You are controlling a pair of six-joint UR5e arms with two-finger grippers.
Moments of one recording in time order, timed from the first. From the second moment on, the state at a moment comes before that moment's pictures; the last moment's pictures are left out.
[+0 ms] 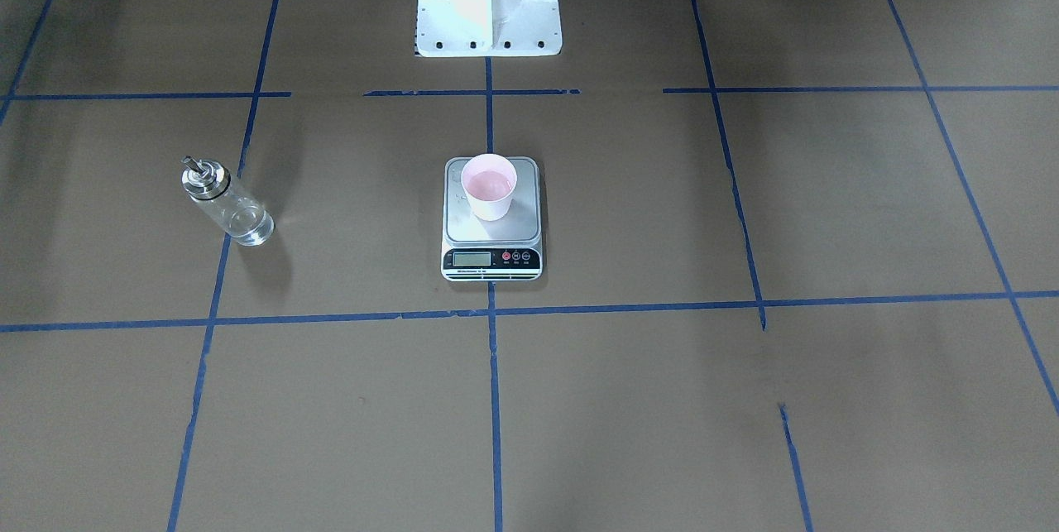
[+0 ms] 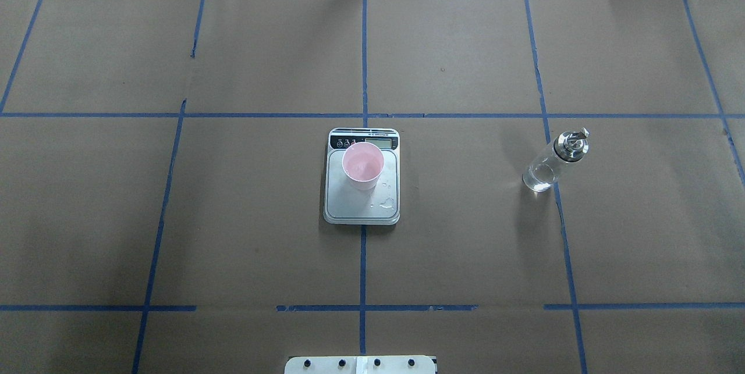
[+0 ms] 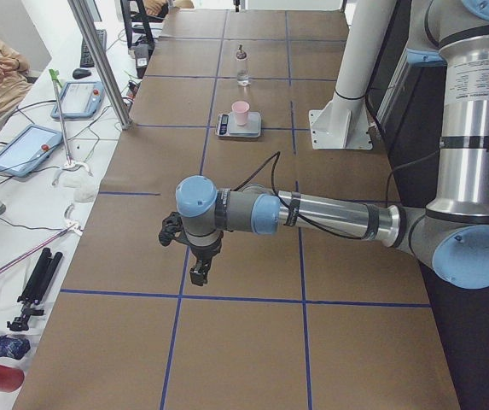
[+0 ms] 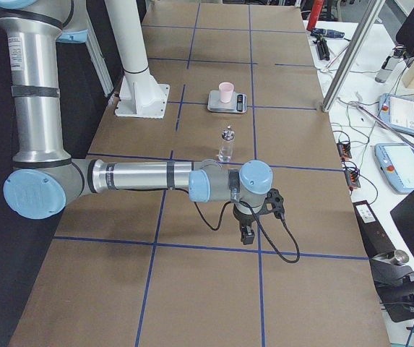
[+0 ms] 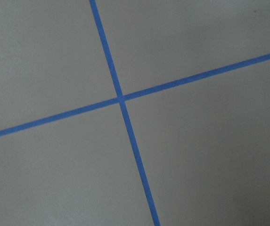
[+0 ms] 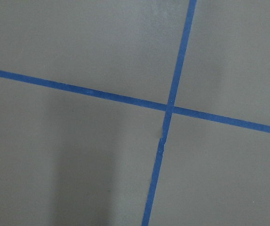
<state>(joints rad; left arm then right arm) -1.53 -1.53 -1.76 -1.49 -2.34 0.19 1.51 -1.55 1.60 -1.56 2.35 -0.10</state>
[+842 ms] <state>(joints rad) -1.53 -1.53 -1.79 -1.47 -2.33 0.19 1.51 -1.55 1.61 -1.56 2.36 -0.10</state>
